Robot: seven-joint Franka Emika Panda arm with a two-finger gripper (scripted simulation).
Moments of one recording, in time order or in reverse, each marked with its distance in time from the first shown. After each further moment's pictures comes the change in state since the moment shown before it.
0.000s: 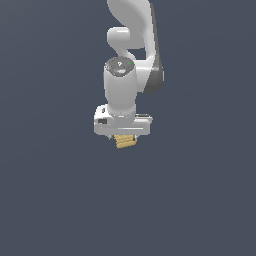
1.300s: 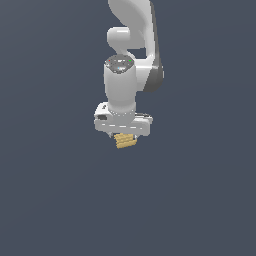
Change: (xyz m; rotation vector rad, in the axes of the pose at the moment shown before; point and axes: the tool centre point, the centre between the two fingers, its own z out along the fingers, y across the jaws) arm -0.005 -0.001 -0.002 0.008 0.020 0.118
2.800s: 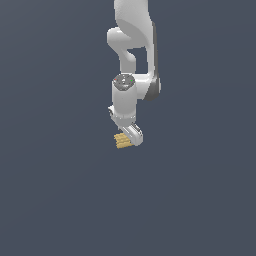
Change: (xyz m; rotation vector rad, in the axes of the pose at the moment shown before) arm -0.070 -0.001 0.077 -0.016 -0.049 0.814
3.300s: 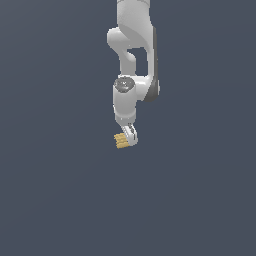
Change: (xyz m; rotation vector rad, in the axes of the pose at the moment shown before) arm -0.012 0.019 0.020 -0.014 0.000 0.251
